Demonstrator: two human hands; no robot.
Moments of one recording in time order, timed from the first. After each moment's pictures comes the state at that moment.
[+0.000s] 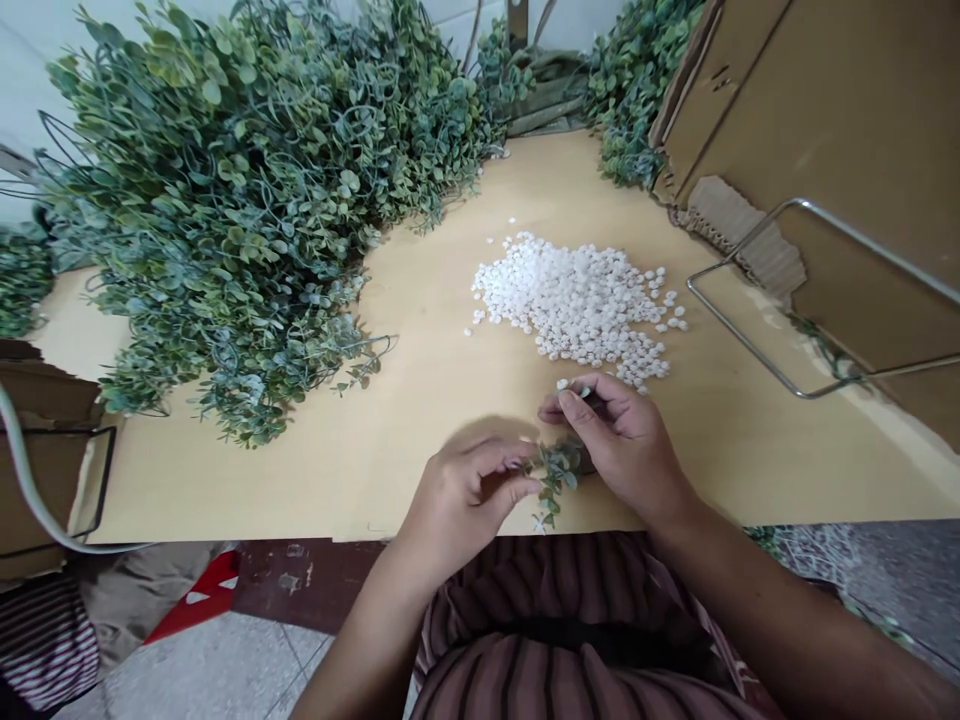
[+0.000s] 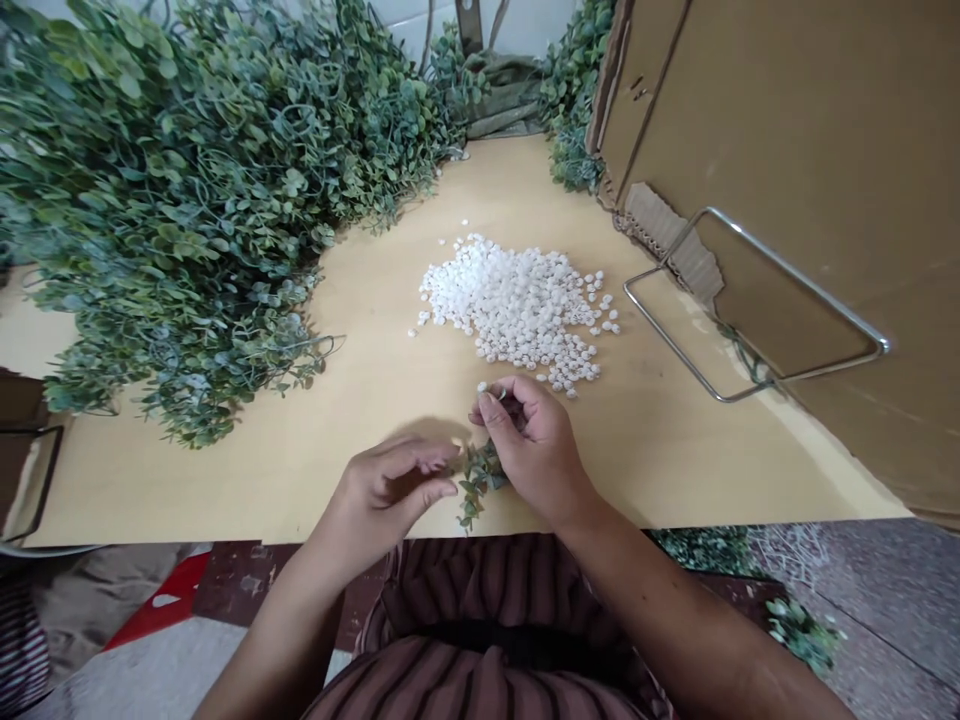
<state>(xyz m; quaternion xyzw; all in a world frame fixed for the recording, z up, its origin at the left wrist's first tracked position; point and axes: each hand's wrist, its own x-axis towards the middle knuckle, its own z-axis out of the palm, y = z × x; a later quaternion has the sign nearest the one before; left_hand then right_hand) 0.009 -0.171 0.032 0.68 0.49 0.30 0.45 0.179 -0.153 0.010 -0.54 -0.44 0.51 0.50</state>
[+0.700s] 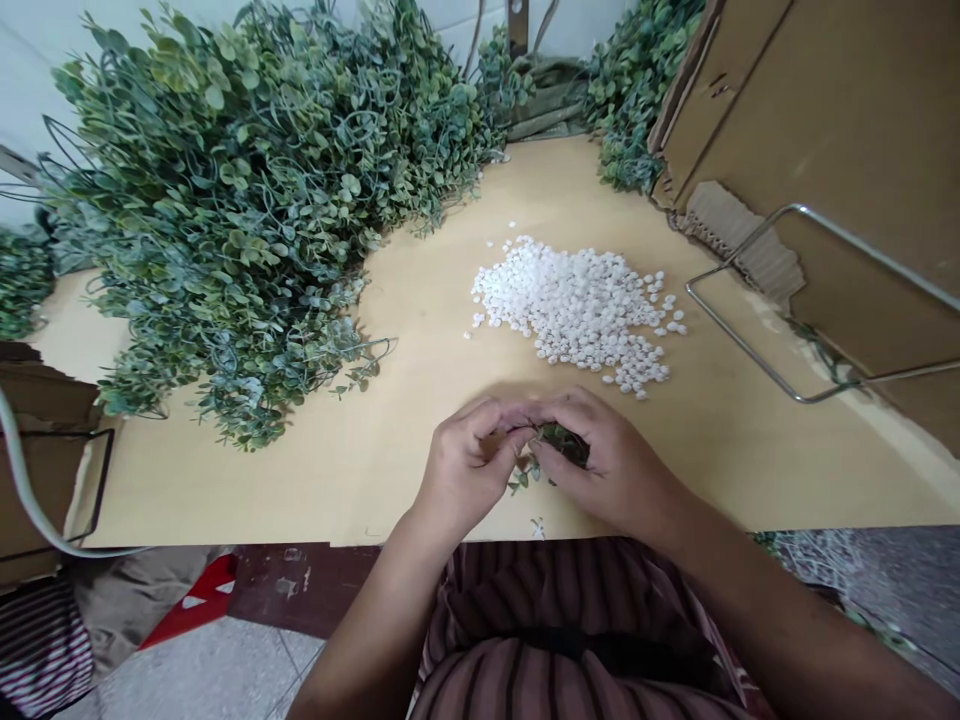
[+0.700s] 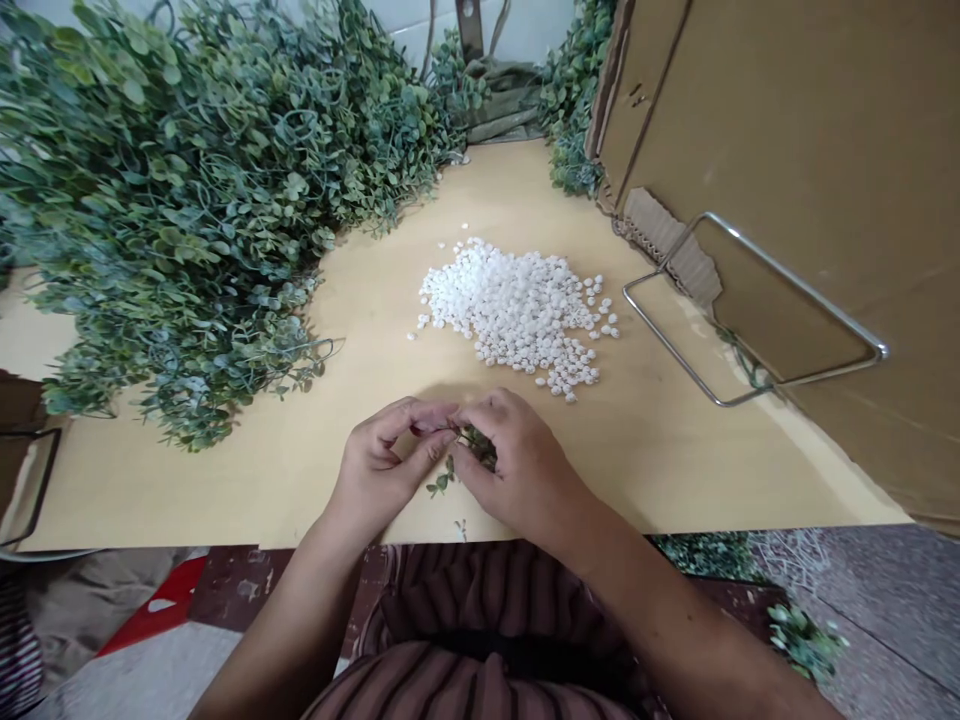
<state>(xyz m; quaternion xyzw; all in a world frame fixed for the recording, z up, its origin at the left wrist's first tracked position) 0.027 -0.148 0.028 0.68 0.49 0.39 0.39 0.182 -0.156 0.014 -0.46 -0.74 0.30 0.38</state>
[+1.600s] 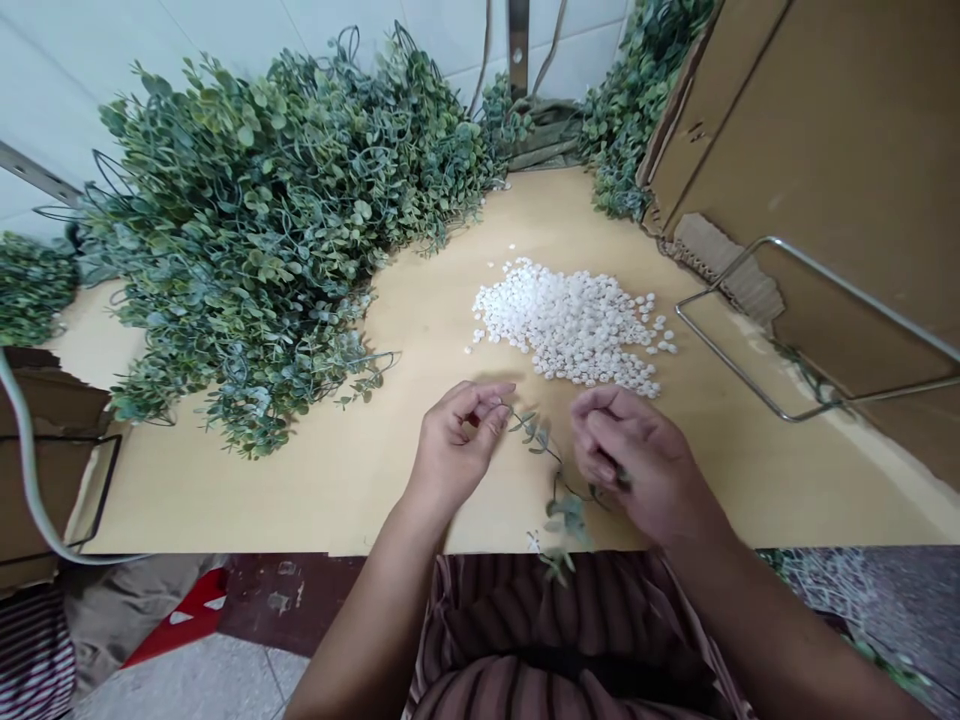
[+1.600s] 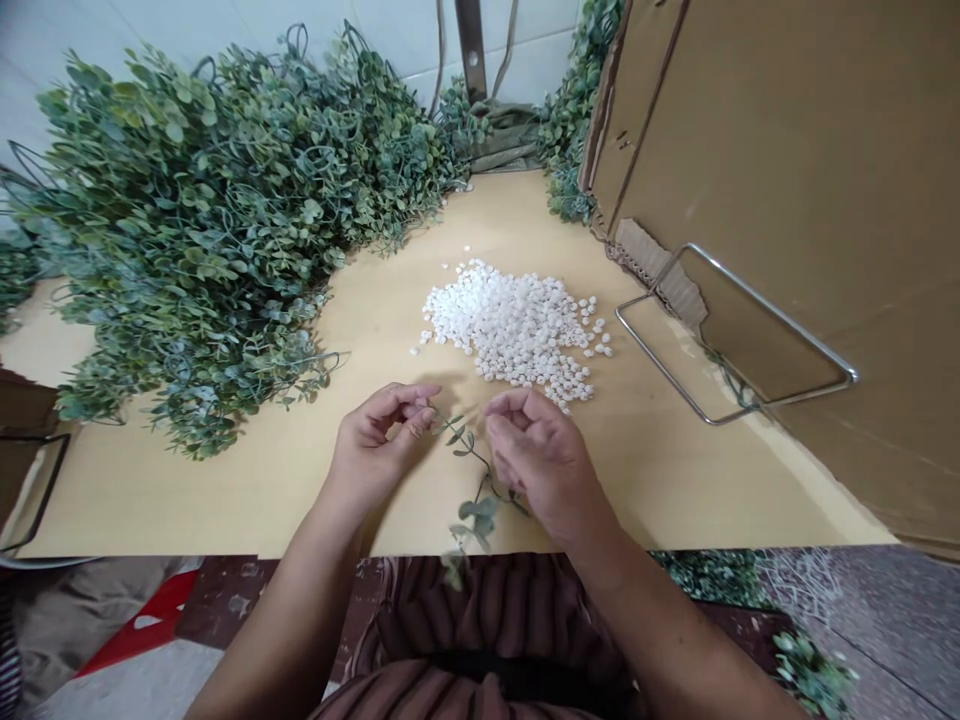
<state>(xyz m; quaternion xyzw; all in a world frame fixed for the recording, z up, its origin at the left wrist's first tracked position) 0.025 -0.129 0.029 0.60 0.52 0.44 0.41 0.190 -0.156 0.029 -0.44 -0.41 0.60 0.52</state>
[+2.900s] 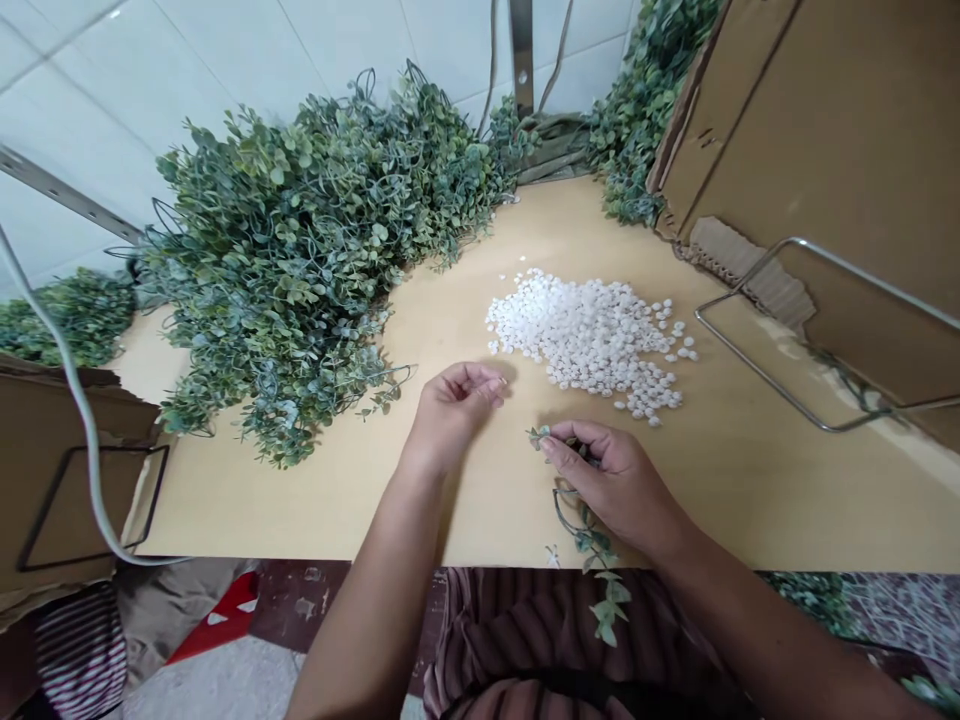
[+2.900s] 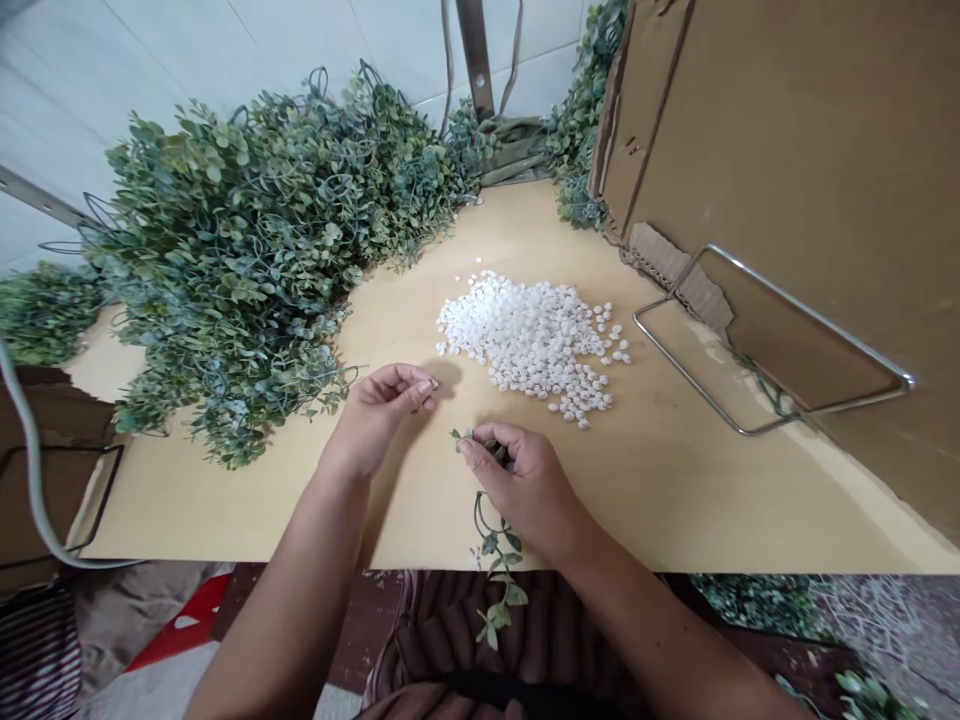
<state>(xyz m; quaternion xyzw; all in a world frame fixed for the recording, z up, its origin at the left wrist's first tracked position) 0.014 -0.090 0.037 0.48 0.55 0.43 0.54 0.169 -0.150 0.020 -0.52 -0.52 0.53 0.42</state>
